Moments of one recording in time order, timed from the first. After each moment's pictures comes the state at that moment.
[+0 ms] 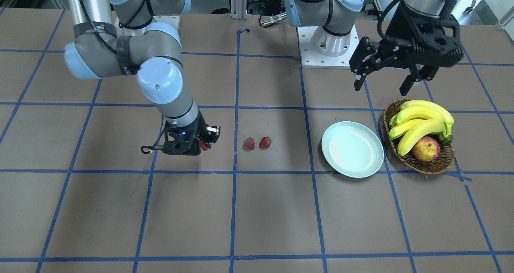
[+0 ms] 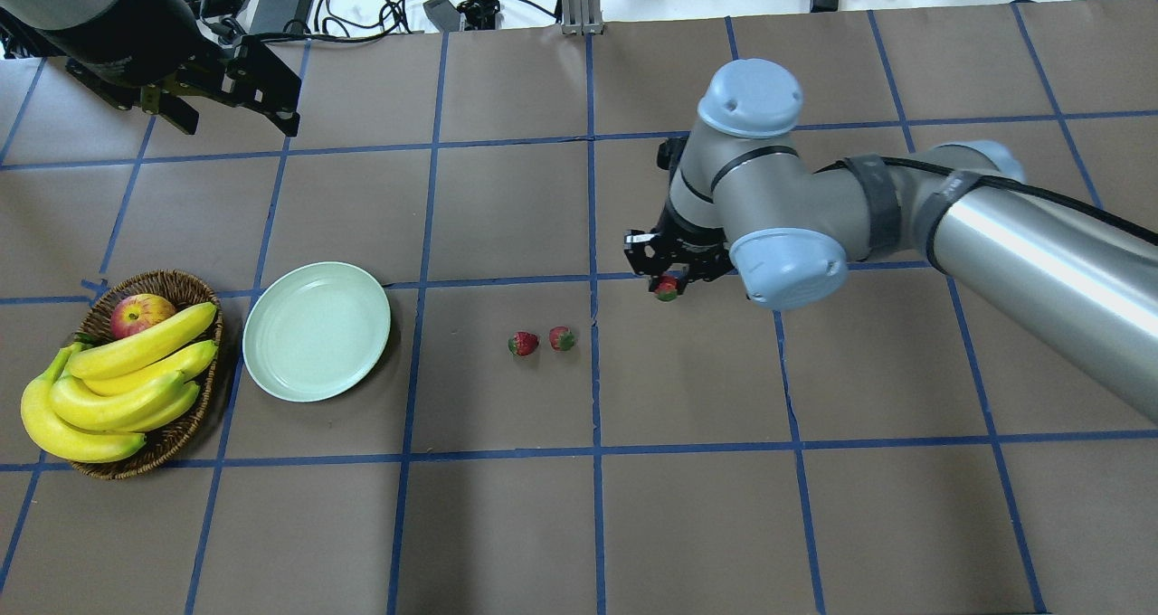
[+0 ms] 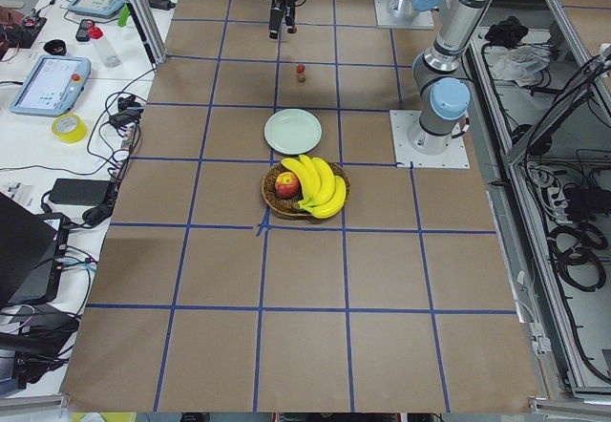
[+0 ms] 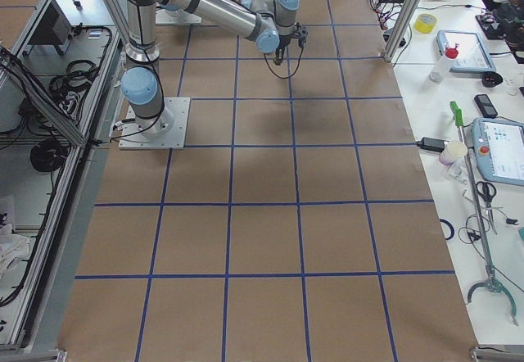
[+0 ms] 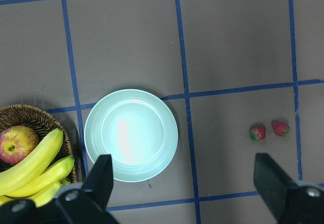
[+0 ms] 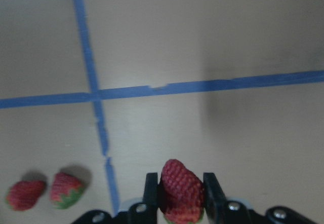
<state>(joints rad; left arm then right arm) -1.47 -1.53 -1.55 -1.47 1.53 0.19 1.82 -1.23 1.82 -2.16 -1.39 0.36</state>
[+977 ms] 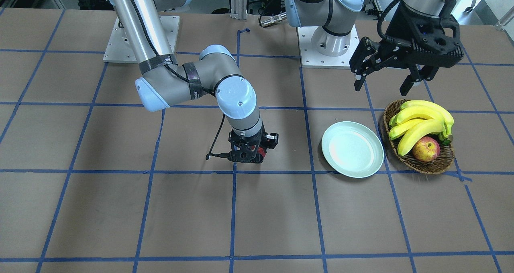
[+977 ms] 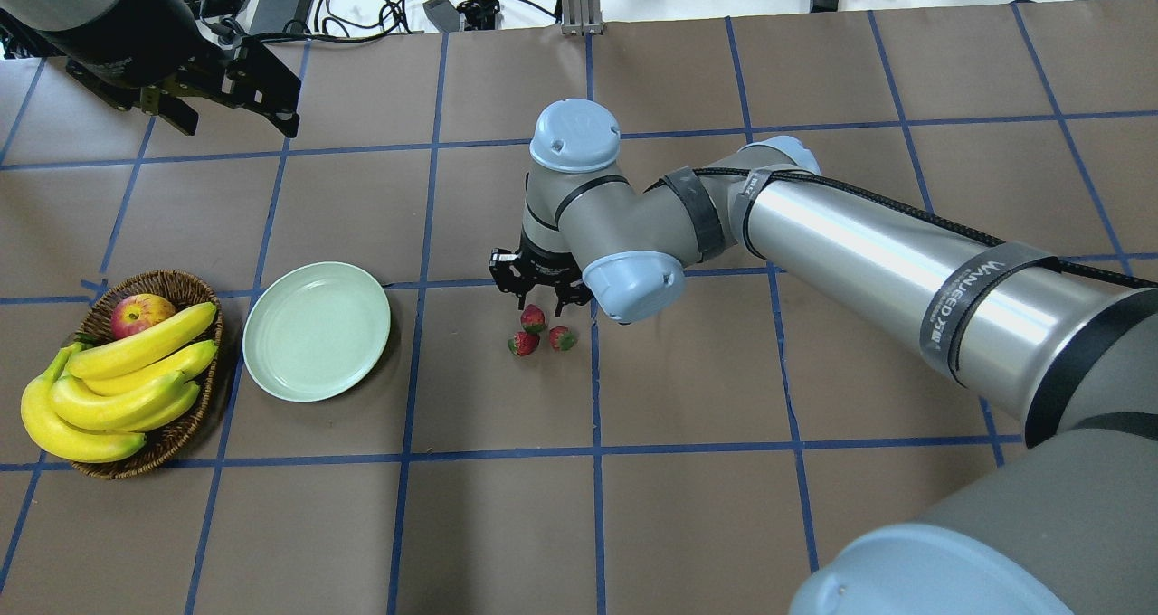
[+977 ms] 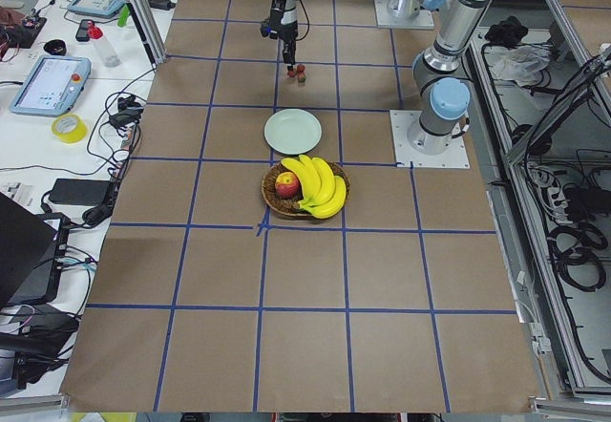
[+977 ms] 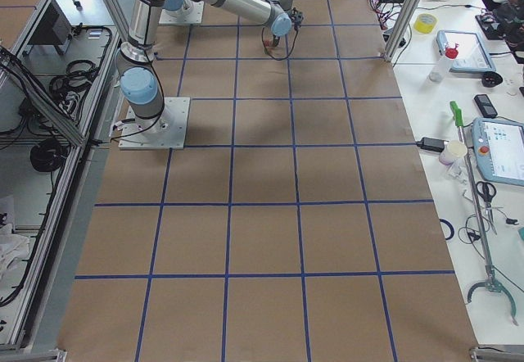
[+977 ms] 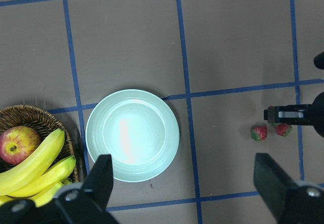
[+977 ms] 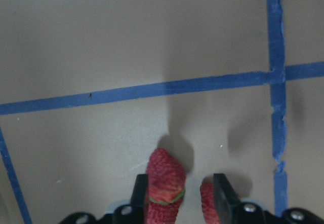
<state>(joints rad) -1.47 -1.53 -1.55 -1.47 1.53 0.19 2.00 -1.05 1.68 -2.20 -1.36 0.56</state>
